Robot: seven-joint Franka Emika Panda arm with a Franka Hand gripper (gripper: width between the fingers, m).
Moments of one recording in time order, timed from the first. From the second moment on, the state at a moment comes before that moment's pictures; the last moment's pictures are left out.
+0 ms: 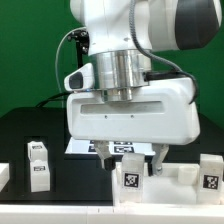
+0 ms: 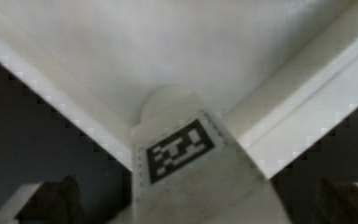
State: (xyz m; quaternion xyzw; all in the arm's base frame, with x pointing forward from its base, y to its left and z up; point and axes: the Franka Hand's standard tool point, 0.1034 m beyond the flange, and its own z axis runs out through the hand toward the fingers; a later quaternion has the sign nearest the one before) arm 0.634 -0.001 0.069 -0.97 0.25 -0.06 0.06
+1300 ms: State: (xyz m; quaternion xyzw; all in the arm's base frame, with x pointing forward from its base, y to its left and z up) arm 0.636 0.004 0.066 -0.73 0.68 0.02 0.09
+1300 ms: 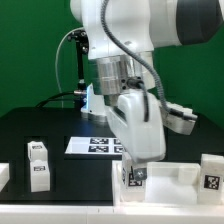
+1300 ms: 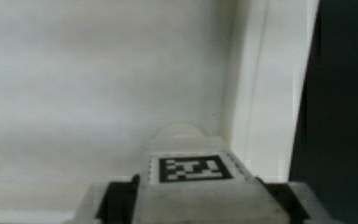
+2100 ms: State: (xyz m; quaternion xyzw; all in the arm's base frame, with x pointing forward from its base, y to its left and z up) arm 0.637 0.001 0.063 -0.52 0.85 0.02 0.09
